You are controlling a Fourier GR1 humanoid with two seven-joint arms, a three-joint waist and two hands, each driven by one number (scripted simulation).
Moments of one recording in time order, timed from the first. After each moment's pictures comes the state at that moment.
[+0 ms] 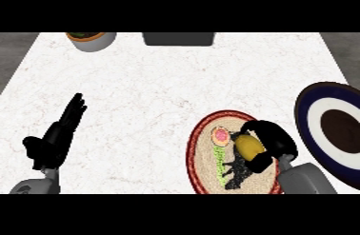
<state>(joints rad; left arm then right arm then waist) -0.06 0.25 0.04 -1.33 0.05 -0.04 -0.14 -0.19 -0.27 0.29 -1.33 0.72 0.28 0.31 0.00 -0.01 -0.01</state>
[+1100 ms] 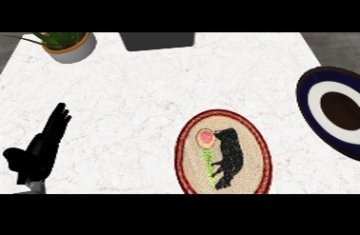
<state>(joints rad) 0.02 0.26 0.11 -1.35 0.07 -0.03 -0.14 0.38 -0.58 -0.52 -1.22 0.36 -0.19 -0.35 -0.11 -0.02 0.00</state>
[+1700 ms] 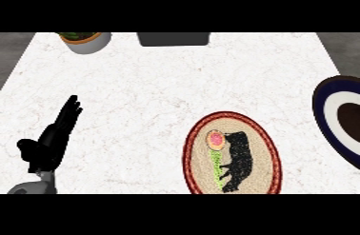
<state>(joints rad) -0.04 0.25 0.08 -1.34 0.04 -0.05 -0.14 0.57 -0.58 -0.90 -1.17 0.04 -0.11 -0.77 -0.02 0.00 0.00</state>
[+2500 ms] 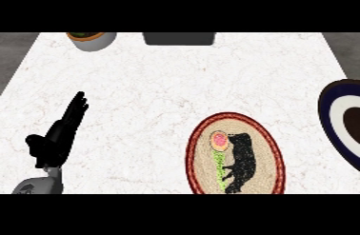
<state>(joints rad) -0.06 0.21 0.07 -1.35 0.01 -0.06 -0.12 0.40 -0.59 -0.82 -1.48 0.12 -0.03 -0.42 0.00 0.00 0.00</state>
